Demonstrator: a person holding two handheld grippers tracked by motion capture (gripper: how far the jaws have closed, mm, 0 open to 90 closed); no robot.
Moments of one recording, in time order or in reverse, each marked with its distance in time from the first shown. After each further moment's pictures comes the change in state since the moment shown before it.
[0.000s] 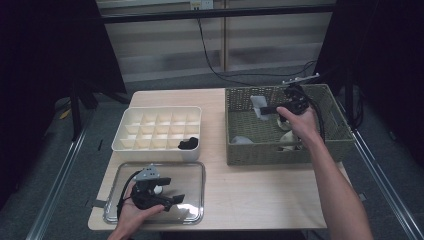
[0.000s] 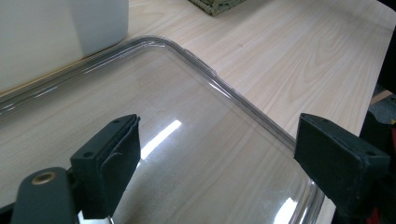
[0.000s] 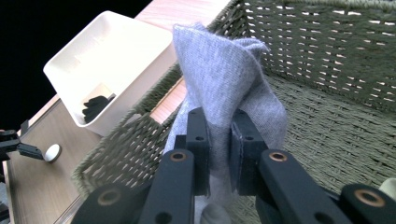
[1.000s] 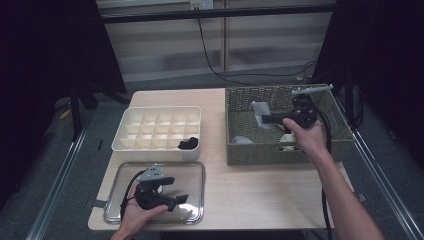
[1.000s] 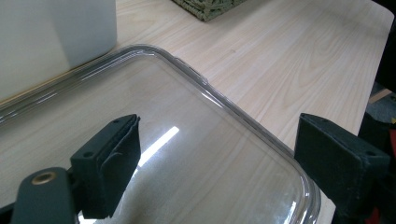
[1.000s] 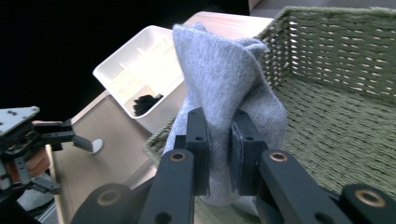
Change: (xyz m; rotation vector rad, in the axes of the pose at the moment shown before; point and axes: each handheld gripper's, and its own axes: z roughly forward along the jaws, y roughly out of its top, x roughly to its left) left arm -0.007 0.004 0.006 0.000 0.002 0.027; right arm 0.043 -0.028 -0.035 -0.105 0.077 -0.037
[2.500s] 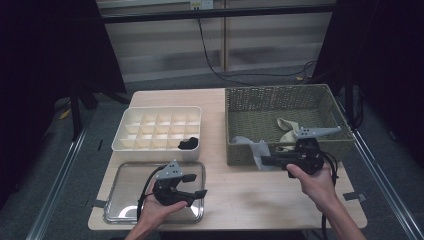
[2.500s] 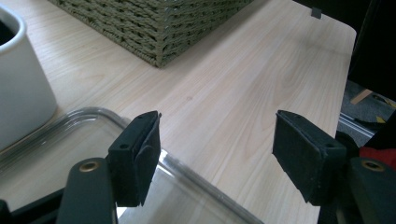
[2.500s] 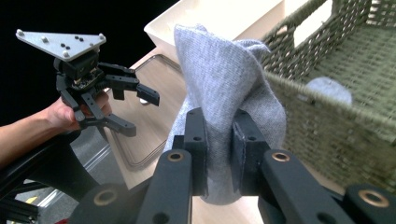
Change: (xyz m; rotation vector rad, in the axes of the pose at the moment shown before) left arm -0.032 0.035 0.028 -0.062 -0.076 0.084; right arm 0.071 -0.082 -0.028 0.029 0.080 -0.032
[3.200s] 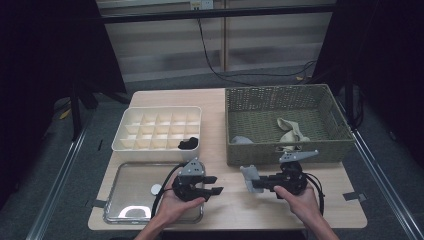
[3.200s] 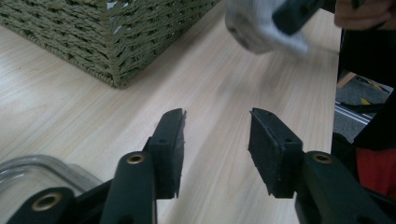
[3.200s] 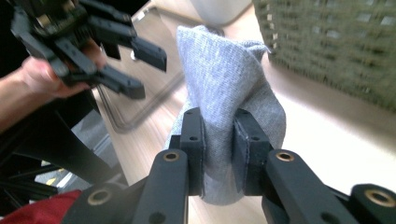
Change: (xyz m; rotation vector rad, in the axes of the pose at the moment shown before) left arm -0.010 0.018 0.042 0.039 -0.076 0.054; right arm -0.012 -0.064 0.047 0.106 0.030 0.065
